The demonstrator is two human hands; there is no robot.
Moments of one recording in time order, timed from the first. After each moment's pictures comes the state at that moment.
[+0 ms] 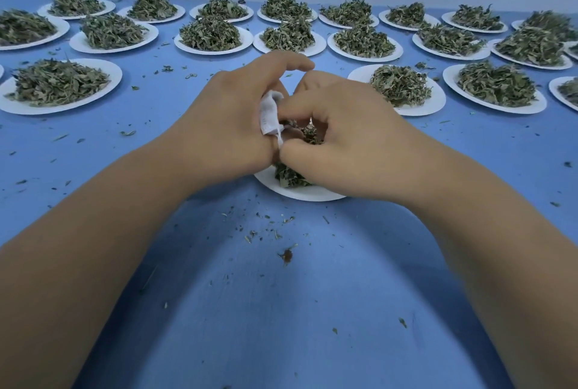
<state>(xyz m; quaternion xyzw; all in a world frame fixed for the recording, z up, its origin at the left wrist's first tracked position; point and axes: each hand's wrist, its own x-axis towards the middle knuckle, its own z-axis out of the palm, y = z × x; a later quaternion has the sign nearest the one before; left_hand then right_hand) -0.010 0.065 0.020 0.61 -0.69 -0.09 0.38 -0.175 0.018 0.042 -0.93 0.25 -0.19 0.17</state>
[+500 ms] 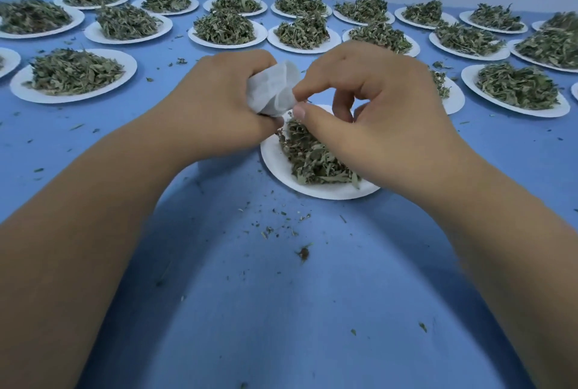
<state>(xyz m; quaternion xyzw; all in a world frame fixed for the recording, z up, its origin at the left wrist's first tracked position) 0.014 0.064 0.029 0.71 -0.64 -0.07 0.29 -0.175 0.015 0.032 -0.87 0.24 -0.38 0.20</state>
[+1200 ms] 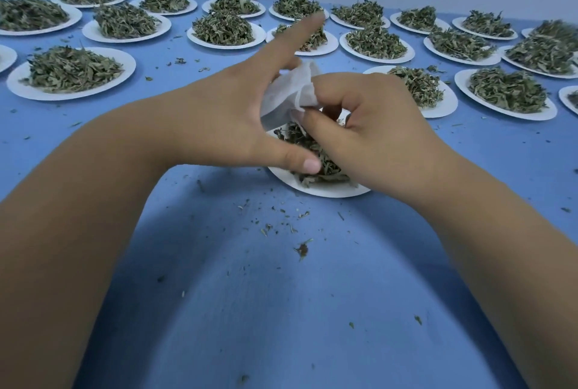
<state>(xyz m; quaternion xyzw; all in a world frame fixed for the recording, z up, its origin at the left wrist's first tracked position) 0.009 0.084 0.043 0.61 -0.71 -0.21 0.28 -0.175 0.016 0.031 -0.90 0.21 -0.31 0.24</state>
